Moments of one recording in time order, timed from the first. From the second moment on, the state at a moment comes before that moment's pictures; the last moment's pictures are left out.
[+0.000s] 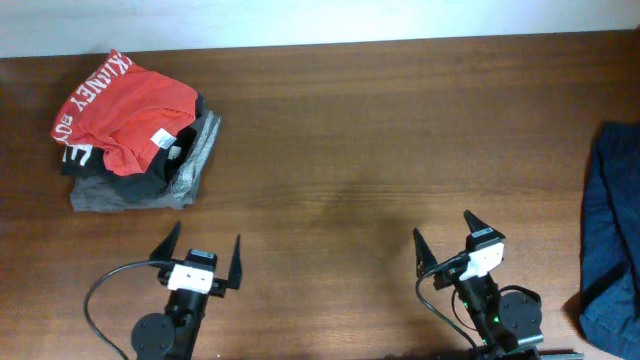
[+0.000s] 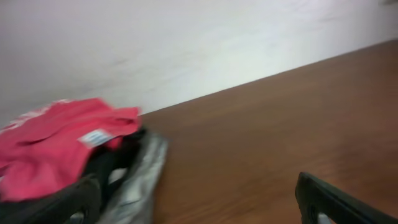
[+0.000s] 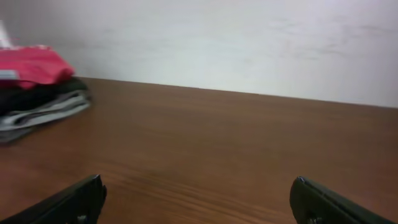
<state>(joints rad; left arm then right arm) -0.04 0.01 0.01 -0.02 0.21 0.21 0.15 0.02 0.01 -0.04 -0.17 0.02</state>
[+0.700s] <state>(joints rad) -0.04 0.53 0.67 -0.35 0.32 0.09 0.15 0.49 0.63 -0.41 -0.15 0.01</state>
